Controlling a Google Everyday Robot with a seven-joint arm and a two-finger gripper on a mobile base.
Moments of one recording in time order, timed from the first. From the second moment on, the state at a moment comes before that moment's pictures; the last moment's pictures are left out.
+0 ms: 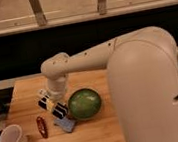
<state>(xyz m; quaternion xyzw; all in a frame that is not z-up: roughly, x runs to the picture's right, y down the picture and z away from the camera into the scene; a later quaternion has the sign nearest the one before) -0.191 0.141 0.733 -0.43 0.03 0.39 0.81</state>
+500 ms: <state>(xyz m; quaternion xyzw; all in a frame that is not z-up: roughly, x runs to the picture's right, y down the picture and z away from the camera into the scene) -0.194 0.177 0.758 -0.46 0.06 0.39 0.79</state>
